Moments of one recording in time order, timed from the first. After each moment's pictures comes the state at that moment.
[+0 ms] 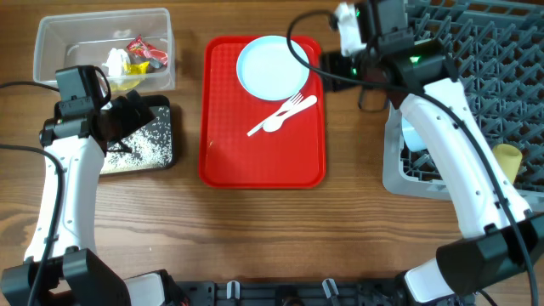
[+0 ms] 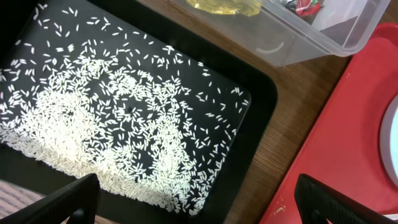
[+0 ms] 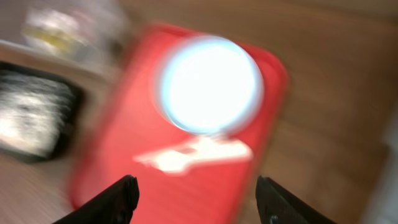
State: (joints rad) left arm 0.22 1.48 1.13 -0.72 0.02 -0.39; right arm 0.33 1.69 1.72 -0.88 -0.21 0.06
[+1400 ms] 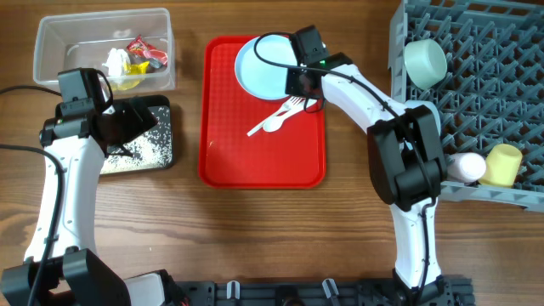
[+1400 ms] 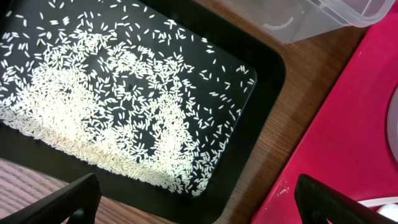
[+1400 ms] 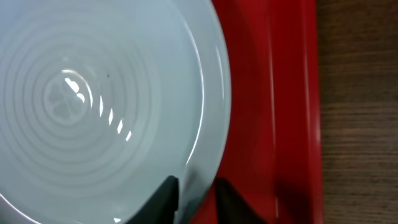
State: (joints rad) left arm 0.22 1.48 1.13 -0.78 0.04 -0.39; right arm 0.40 2.28 1.72 -0.57 0.05 0.49
